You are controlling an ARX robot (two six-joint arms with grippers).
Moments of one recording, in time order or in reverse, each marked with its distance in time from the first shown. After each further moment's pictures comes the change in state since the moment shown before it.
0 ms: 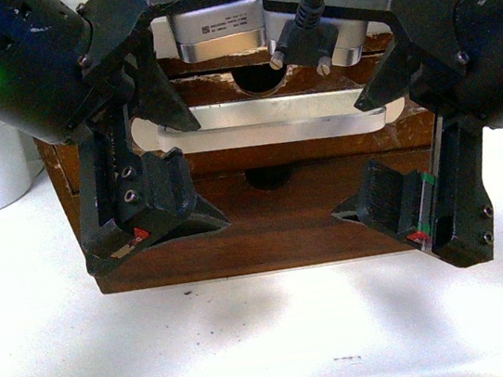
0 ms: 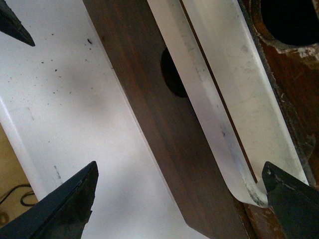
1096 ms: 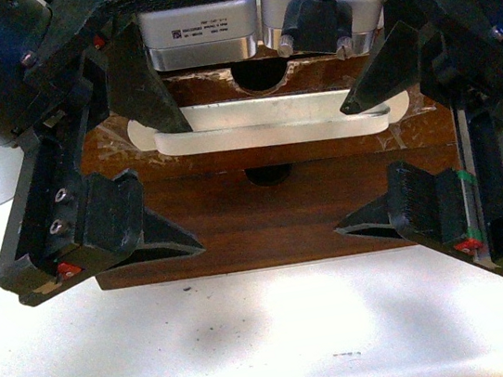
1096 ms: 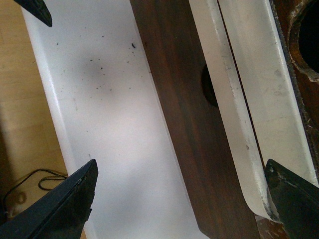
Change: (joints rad) left arm -0.006 -0.048 -0.013 -0.141 0.018 0.130; right arm -0.003 -0.029 0.037 -0.203 -0.122 -0.108
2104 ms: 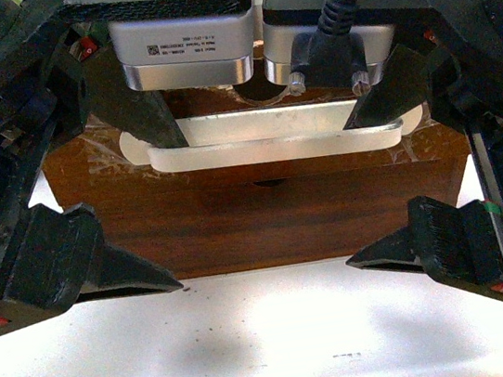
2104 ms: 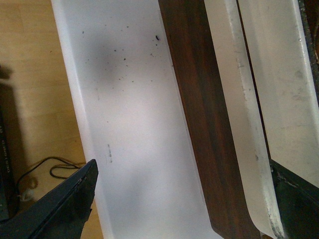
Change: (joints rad) left arm -0.019 -0.037 -0.024 -0.124 -0.005 0.092; right arm 0.012 -0.002 -0.007 -0.077 -0.017 -0.048
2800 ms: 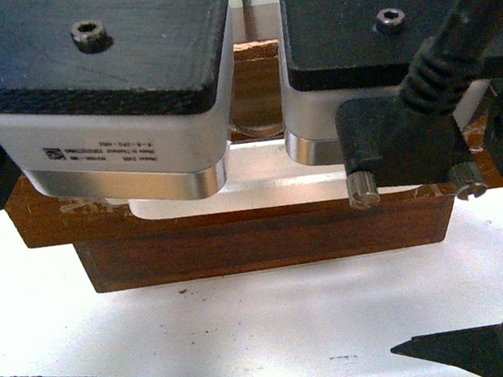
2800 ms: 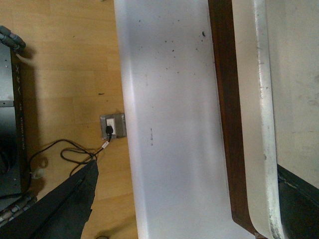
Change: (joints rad) left arm -0.051 -0.158 -0.140 -0.052 -0.031 0.087; right arm 0.061 -0.125 -0.101 -0.070 0.009 -0.062
